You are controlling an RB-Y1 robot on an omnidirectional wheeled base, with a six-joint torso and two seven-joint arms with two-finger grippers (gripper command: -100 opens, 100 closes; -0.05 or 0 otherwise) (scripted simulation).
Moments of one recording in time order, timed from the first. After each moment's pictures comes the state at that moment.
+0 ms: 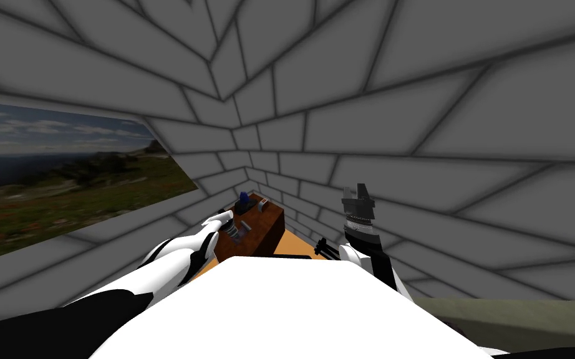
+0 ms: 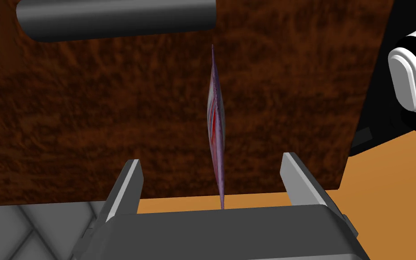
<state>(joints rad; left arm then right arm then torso) -0.49 0.58 0.28 -0.44 0.42 1.09 0.45 0.54 -0.03 0.00 -2.32 -0.06 -0.56 0.11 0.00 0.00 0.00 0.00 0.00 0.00</state>
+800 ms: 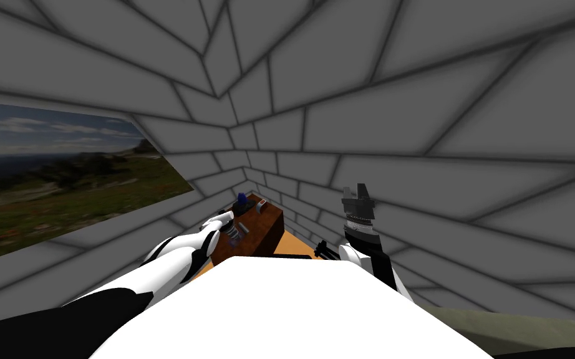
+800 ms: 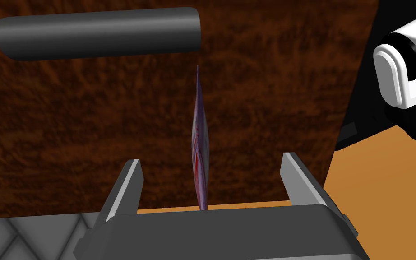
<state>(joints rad) -0.51 0.58 0.28 -0.38 0.42 1.09 0.46 0.54 -0.03 0.00 -2.32 -0.06 -0.56 0.11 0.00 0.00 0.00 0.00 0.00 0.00</state>
